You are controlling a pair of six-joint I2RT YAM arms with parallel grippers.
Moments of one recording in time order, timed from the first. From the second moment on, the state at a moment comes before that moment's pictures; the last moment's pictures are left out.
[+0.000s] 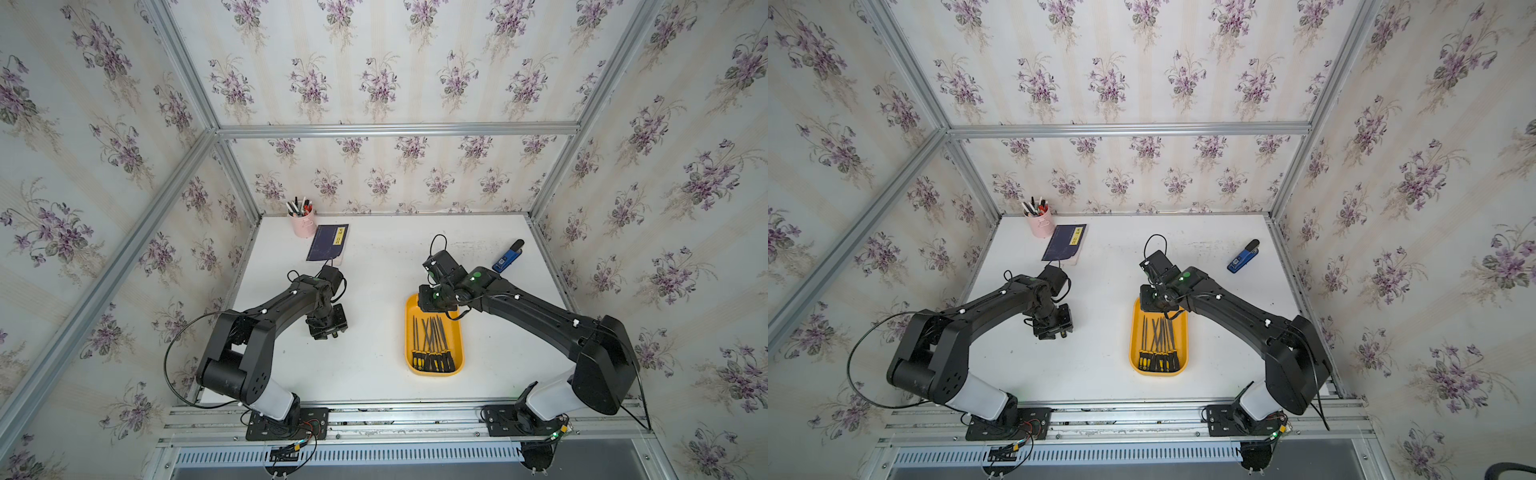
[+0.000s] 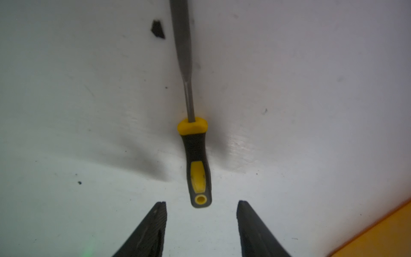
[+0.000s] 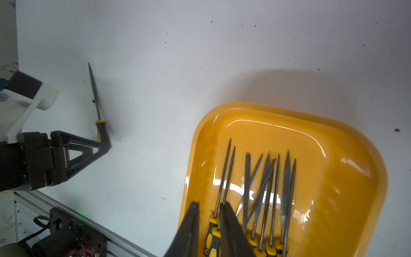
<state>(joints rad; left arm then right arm) -0.31 1.58 0.90 -0.88 0.09 -0.67 0.75 1.52 1.17 -0.74 -0.07 0.65</state>
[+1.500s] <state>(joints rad) -0.50 1.34 1.08 -1.01 0.49 -0.40 0.69 1.44 0.98 -0.36 -0.30 0.88</state>
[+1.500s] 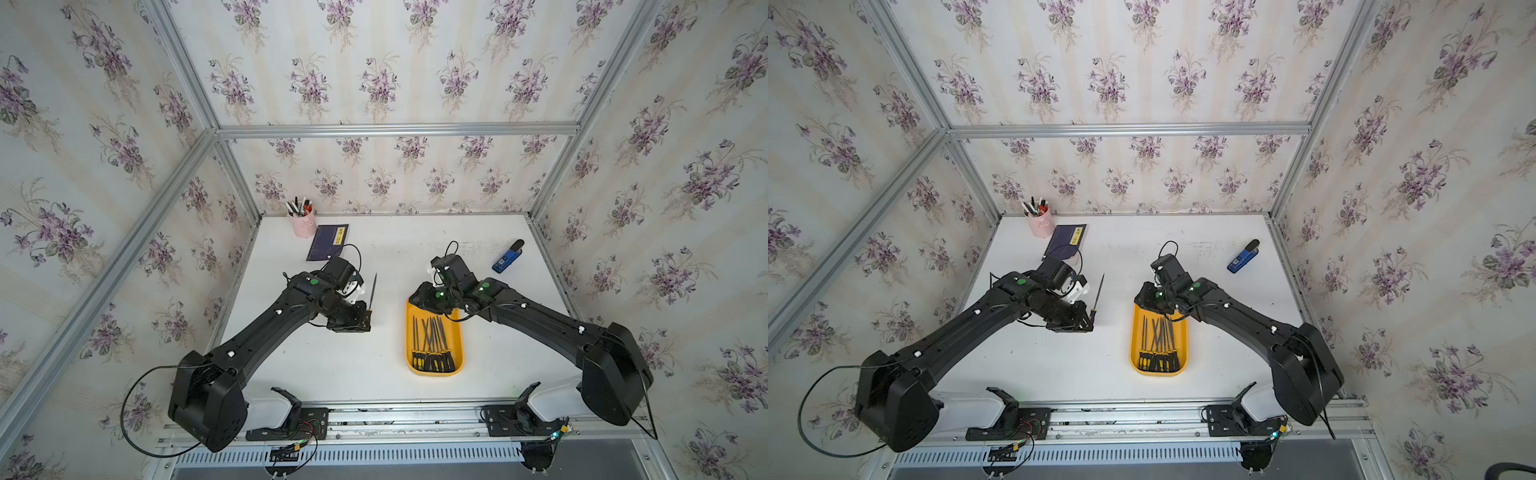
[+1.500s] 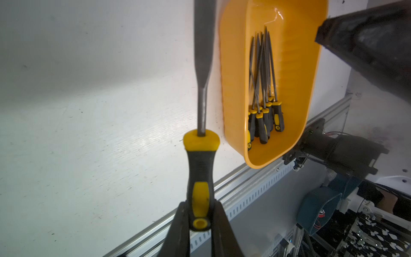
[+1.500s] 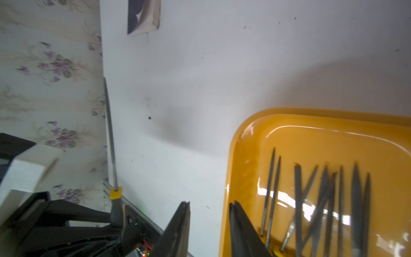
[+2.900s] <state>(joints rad) -0.62 1.38 1.09 -0.94 0.59 -0.45 0.70 1.60 1.14 -0.27 -0.40 0.92</state>
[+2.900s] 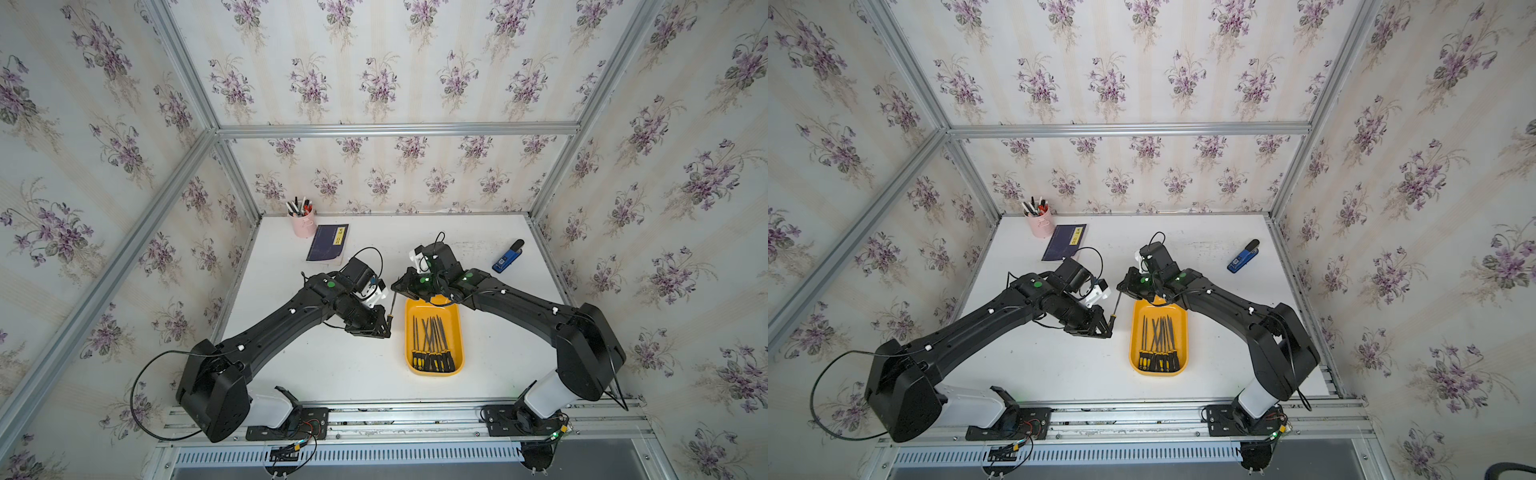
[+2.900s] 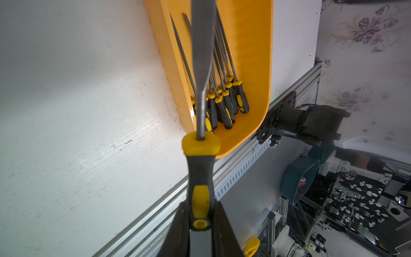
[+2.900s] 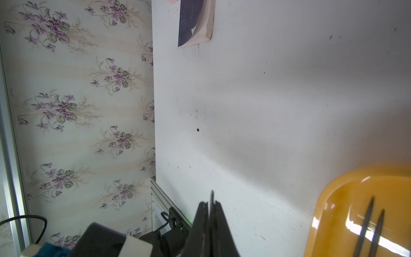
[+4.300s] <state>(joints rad) -0.53 1.37 1.04 -0.96 0.54 -0.45 0.72 1.75 1.11 -0.71 -0.18 0.65</state>
